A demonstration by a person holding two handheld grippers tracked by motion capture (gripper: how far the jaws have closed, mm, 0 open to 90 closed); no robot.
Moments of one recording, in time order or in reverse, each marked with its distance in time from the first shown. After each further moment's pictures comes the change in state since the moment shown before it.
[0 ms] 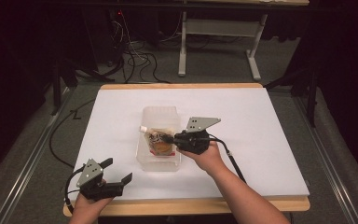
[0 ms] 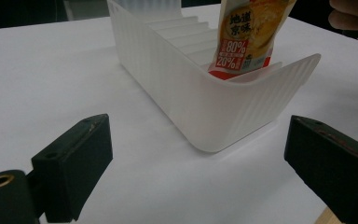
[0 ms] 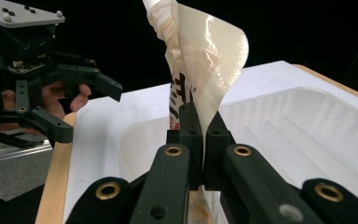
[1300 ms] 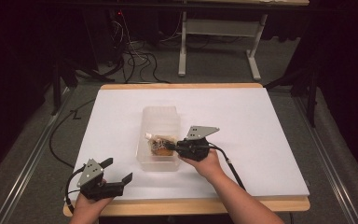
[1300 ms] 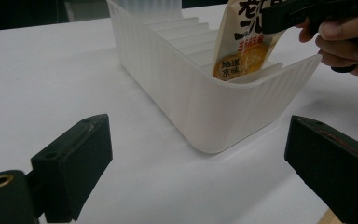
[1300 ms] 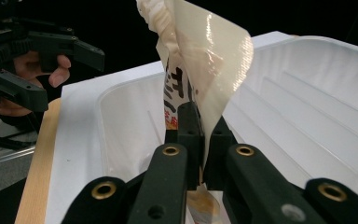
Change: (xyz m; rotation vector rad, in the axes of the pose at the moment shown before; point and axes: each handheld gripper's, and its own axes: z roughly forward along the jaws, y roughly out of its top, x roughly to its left) left arm -0.001 0.000 0.000 -0.008 0.007 0.005; right arm -0.001 -0.040 0.009 0.027 -0.036 0.068
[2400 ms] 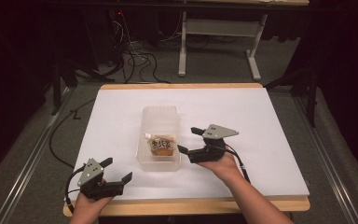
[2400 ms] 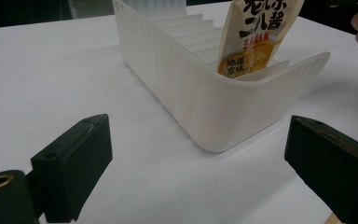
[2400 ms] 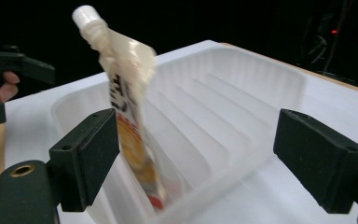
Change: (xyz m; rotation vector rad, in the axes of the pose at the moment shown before) left arm 0.002 -0.001 0.002 0.019 0.009 -0.006; right arm 0.000 -0.001 -0.053 -0.046 -0.255 0.039
